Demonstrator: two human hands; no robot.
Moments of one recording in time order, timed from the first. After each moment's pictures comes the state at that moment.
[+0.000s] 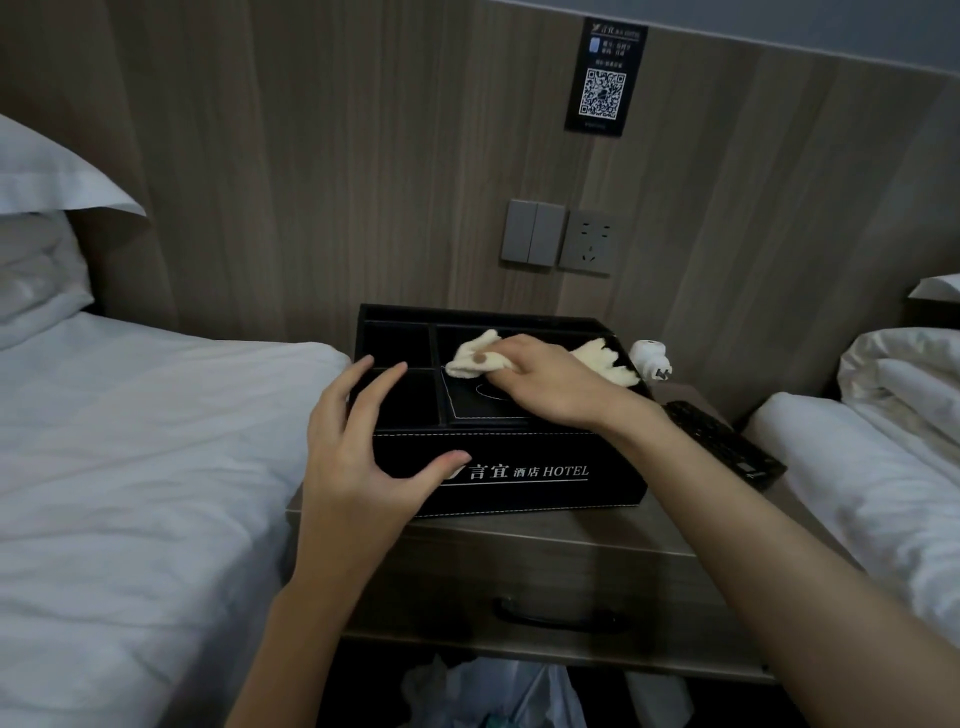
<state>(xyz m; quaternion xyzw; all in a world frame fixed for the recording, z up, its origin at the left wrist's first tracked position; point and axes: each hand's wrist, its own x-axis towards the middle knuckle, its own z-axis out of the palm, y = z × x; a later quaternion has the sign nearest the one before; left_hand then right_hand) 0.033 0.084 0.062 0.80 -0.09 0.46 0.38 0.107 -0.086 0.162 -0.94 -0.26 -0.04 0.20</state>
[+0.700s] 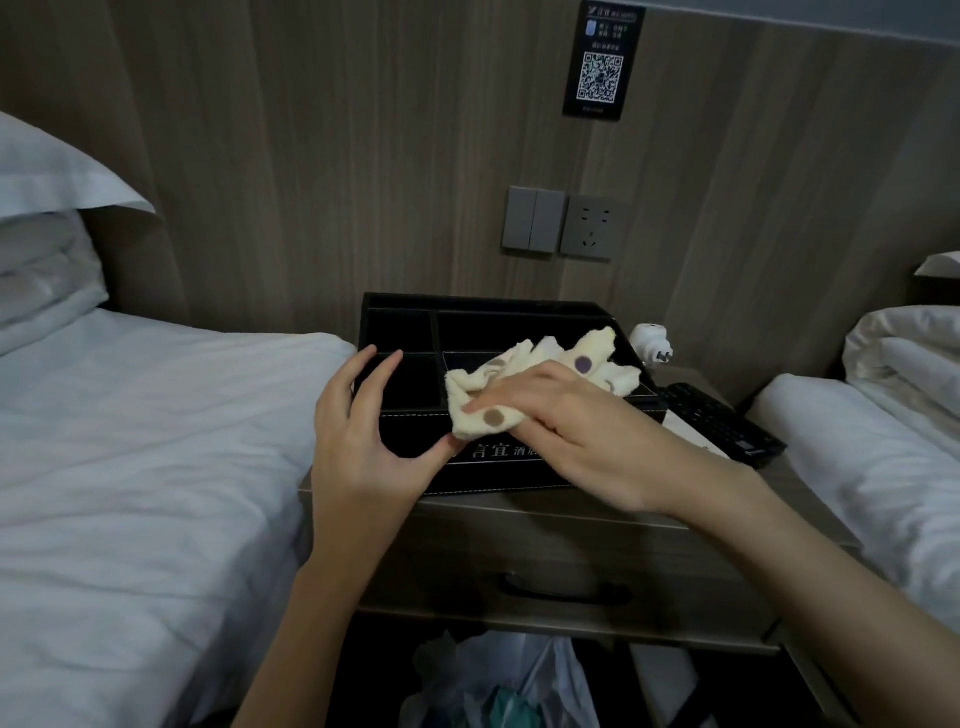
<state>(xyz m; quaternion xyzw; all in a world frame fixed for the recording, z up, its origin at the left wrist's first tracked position) 0.030 0.081 0.059 0.80 -0.06 0.45 0.39 0.025 -0.115 0.154 -0.90 -0.39 -0.07 0.16</state>
